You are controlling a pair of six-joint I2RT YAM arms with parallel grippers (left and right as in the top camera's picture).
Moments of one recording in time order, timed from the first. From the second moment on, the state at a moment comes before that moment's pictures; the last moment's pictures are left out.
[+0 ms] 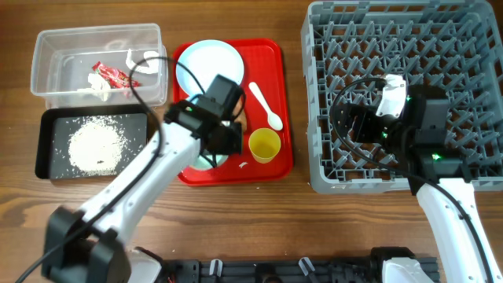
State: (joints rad) left arm -0.52 1.56 1.21 -0.95 0.06 -0.48; right arm 0.00 1.14 0.86 -0.50 -0.39 0.20
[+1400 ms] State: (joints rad) left arm 0.76 1.96 1.21 -0.88 1.51 0.00; right arm 0.00 1.14 0.86 -0.50 -0.39 0.20
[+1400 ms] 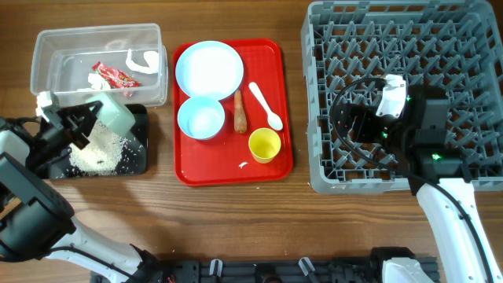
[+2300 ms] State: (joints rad) left arm 0.56 1.67 1.21 -1.11 1.37 0.09; right arm 0.00 1.14 0.86 -0.50 -0.39 0.20
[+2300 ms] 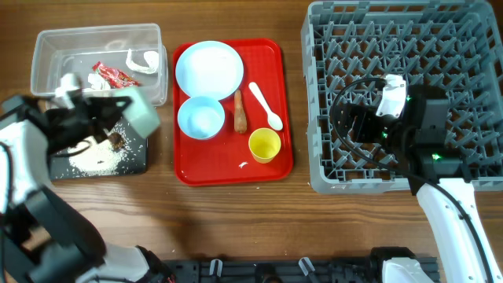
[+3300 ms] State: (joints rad) left arm -0.67 1.50 1.03 -0.87 -0.13 -0.57; right arm 0.00 1.14 0.86 -0.51 -0.39 0.20
